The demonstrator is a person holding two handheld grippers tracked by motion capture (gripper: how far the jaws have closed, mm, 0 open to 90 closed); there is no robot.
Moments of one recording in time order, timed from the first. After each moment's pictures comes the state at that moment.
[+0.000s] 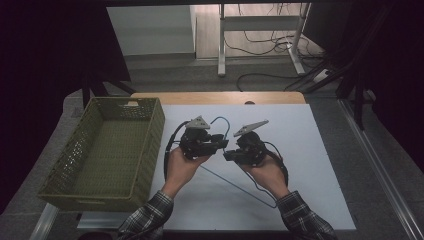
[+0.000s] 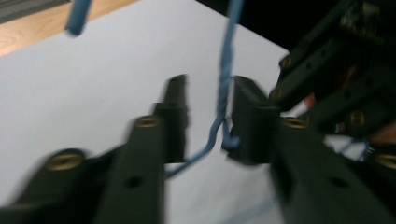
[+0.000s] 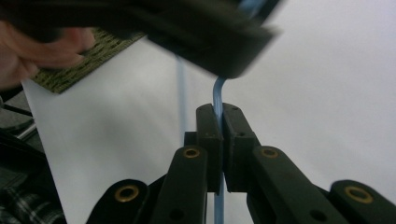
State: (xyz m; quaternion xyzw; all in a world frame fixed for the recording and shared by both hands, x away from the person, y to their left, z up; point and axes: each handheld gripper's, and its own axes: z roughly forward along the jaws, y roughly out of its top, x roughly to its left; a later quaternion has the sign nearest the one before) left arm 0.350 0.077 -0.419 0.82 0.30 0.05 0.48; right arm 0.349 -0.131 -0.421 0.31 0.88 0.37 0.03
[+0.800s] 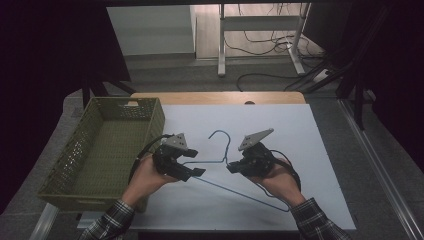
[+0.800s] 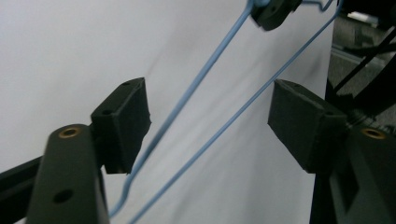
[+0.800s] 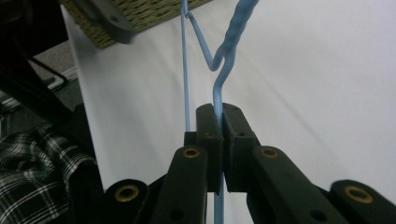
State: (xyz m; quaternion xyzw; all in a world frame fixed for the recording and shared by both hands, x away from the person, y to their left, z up) left arm 0.310 0.130 -0.424 0.89 0.21 0.03 0.39; right arm 0.318 -0.146 -0.410 0.21 0.91 0.36 0.01
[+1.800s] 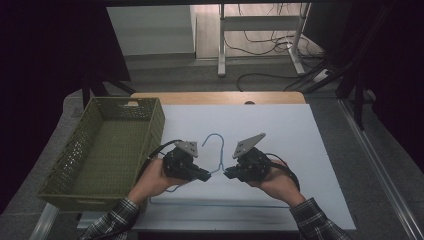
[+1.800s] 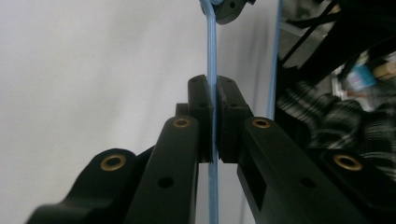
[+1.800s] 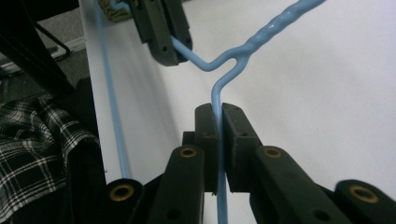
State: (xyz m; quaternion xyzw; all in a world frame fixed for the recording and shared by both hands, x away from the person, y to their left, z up) left arm 0.316 0.108 -0.434 0.91 0.16 -0.08 0.37; right arm 0.312 -0.137 -0.415 0.16 0.93 0.34 0.02
